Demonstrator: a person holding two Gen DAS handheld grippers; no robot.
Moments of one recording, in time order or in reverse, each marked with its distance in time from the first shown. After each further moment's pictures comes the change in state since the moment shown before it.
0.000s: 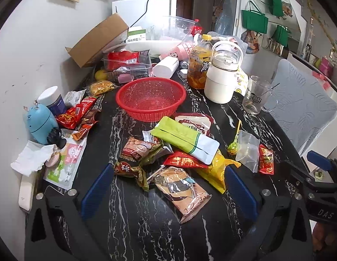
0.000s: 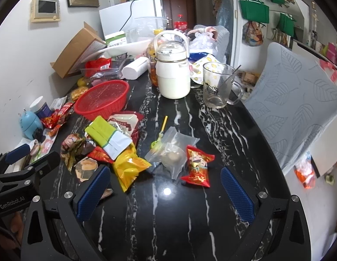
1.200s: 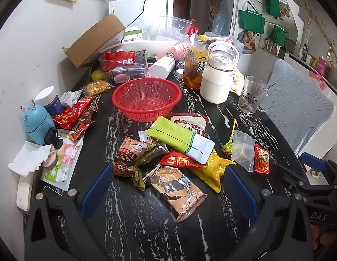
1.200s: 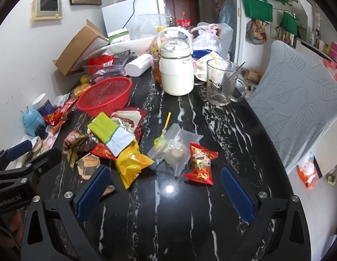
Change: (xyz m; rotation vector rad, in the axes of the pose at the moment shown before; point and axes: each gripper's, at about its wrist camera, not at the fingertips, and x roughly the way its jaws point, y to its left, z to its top) left arm -0.003 0.000 0.003 0.001 0.005 -0.028; right arm 0.003 0.002 -0.002 -0.007 0.015 0.018
